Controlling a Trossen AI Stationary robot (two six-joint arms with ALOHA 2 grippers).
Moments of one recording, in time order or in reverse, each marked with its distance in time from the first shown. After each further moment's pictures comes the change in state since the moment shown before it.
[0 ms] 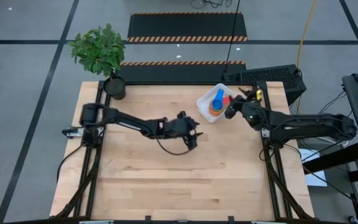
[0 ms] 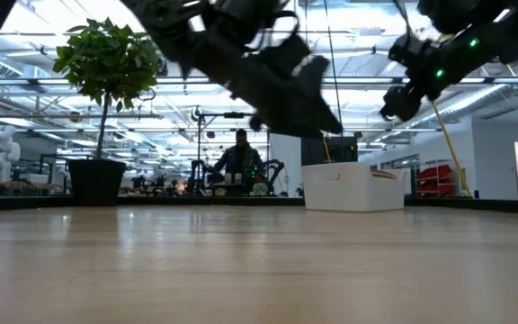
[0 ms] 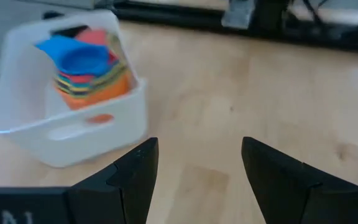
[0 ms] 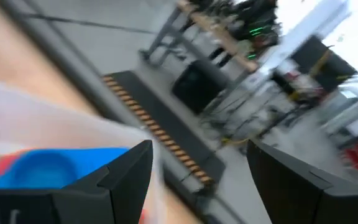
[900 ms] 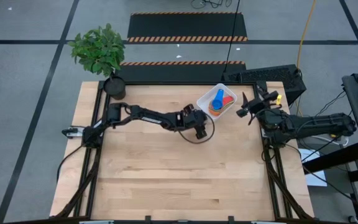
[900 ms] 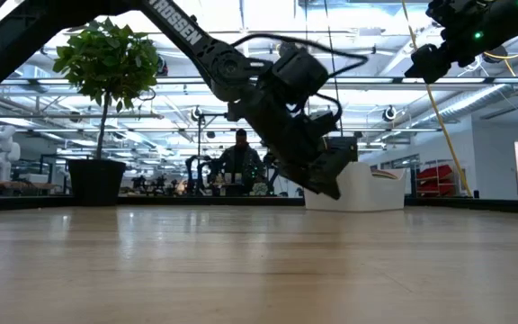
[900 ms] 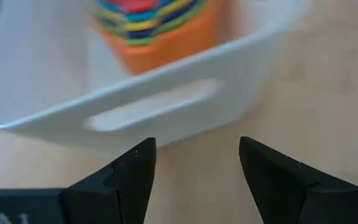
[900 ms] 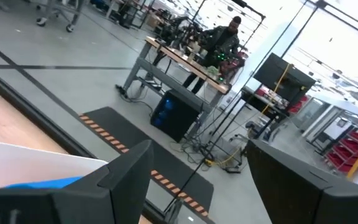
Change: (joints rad) left arm 0.140 0.308 0.346 -0.290 -0.077 0.079; right arm 0.248 -0.299 0.000 -0.046 0.314 -0.116
